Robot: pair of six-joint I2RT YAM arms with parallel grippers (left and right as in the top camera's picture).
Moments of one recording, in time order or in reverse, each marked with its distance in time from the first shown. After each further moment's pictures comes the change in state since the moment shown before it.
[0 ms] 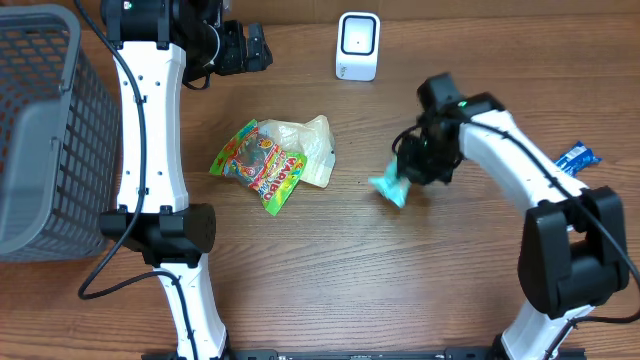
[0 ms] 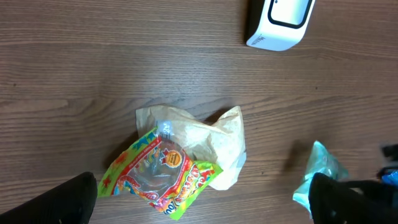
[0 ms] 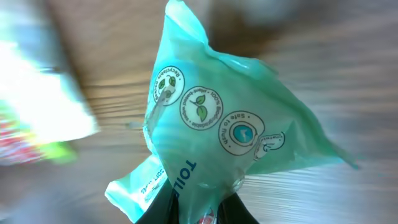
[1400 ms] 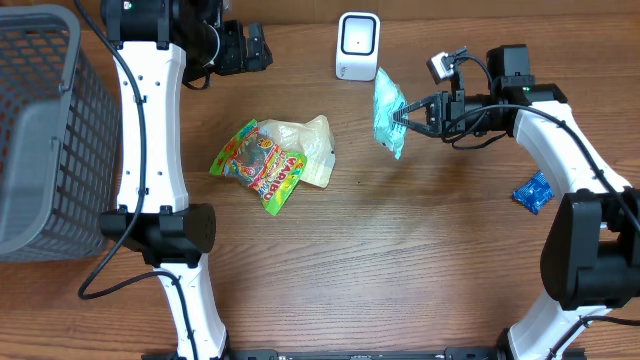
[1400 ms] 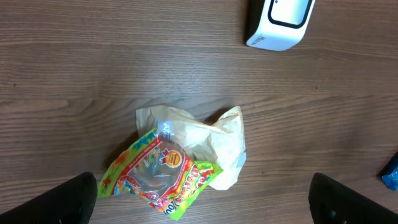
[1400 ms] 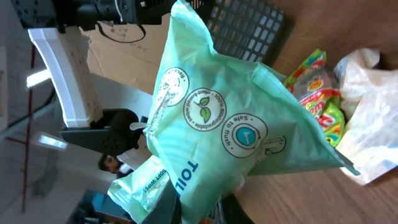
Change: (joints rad) left arm 0.000 0.000 0.000 0.000 0.000 0.000; right arm -0.220 0.000 0.004 0.274 -1.124 -0.592
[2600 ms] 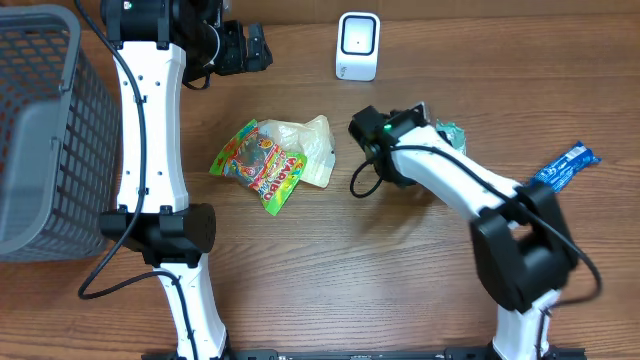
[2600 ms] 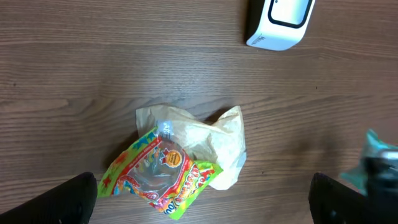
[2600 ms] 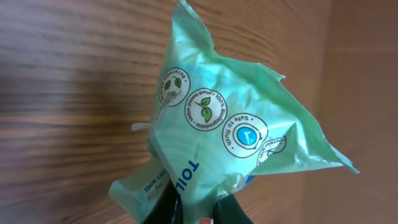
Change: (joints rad) left arm 0.000 0.000 0.000 0.000 0.000 0.000; right arm 0.518 0.120 0.051 -0.483 2.413 0.416
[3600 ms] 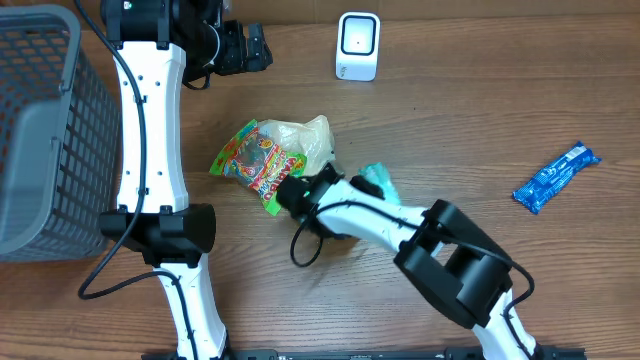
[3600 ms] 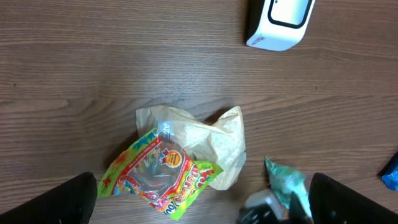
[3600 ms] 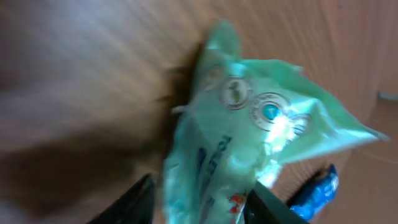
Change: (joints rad) left arm 0.000 0.000 0.000 0.000 0.000 0.000; right arm 0.368 0.134 0.001 0.097 -0.146 -0.149
